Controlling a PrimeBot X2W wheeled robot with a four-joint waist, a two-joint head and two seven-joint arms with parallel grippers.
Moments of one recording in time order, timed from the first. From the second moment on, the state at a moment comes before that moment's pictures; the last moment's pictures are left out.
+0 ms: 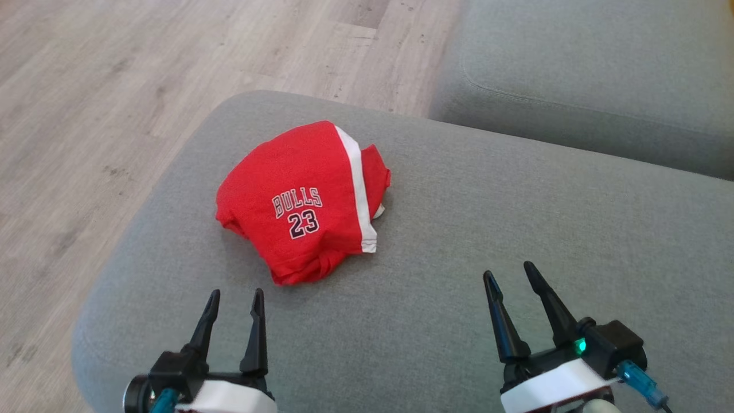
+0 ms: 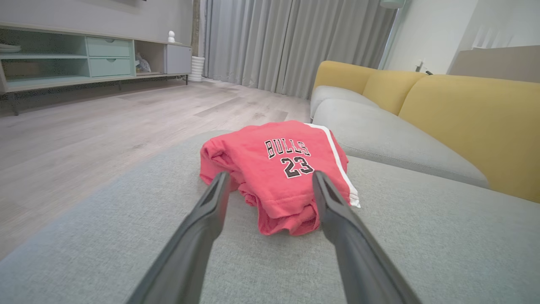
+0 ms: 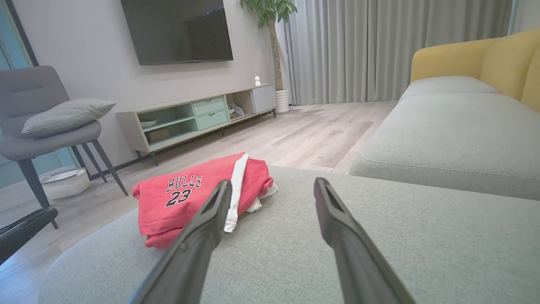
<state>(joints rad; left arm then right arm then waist) 0.01 0.05 -0.21 0.32 -0.25 -0.05 -0.25 0.07 -0.04 0.26 0.17 0.20 0.12 -0.25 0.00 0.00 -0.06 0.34</state>
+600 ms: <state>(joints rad) -0.01 0.06 -0.20 0.35 -0.22 -0.07 -0.25 0.07 -0.04 0.27 0.17 0.20 0.12 -0.25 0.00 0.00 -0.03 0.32</state>
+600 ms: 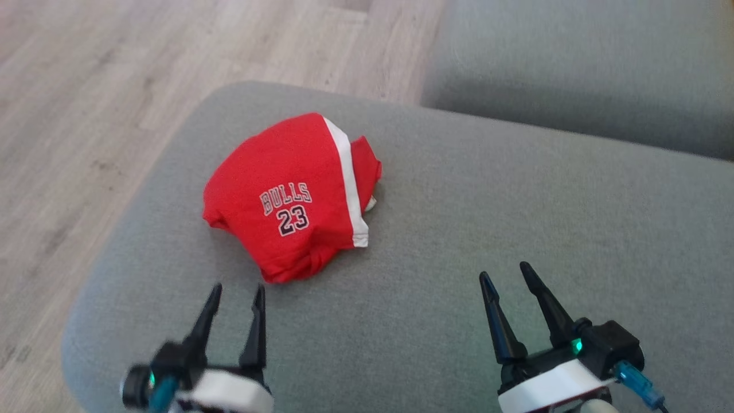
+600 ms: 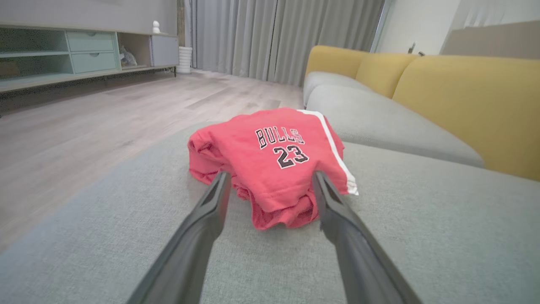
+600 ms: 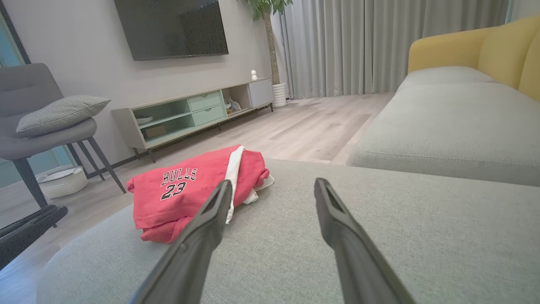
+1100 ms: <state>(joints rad) -0.56 0.24 -0.37 0.55 -0.35 -0.13 0.15 -0.03 -0.04 0.25 0.16 0.15 0.12 -0.25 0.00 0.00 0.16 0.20</state>
